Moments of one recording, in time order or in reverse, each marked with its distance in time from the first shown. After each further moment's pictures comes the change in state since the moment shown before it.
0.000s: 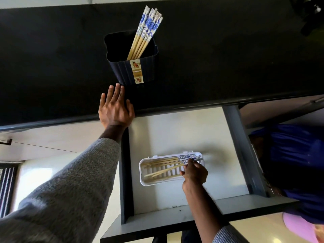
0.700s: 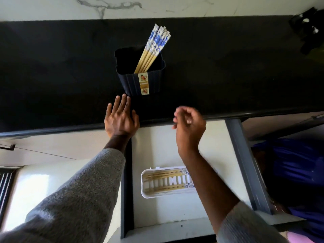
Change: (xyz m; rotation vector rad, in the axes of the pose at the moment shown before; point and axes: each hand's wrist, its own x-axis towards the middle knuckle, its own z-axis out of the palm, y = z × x) left_hand 0.000 0.000 0.000 -0.016 0.031 0.002; right_hand -0.095 -0.144 0.080 0.110 -0.493 -0.821
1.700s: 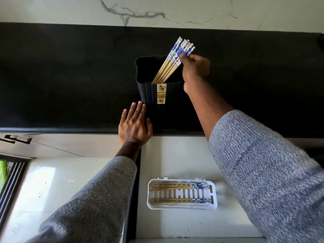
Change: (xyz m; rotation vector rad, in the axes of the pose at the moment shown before) left_hand 0.001 0.001 -0.002 0.008 0.004 0.002; right_hand 0.148 -0.084 0.135 -0.157 -0.099 0.181
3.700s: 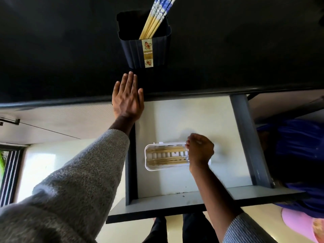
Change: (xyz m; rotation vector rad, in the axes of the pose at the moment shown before) left_hand -0.028 0.005 0.006 0.023 -0.012 0.061; right_hand -0.202 0.253 -0.168 0.021 0.253 0.325
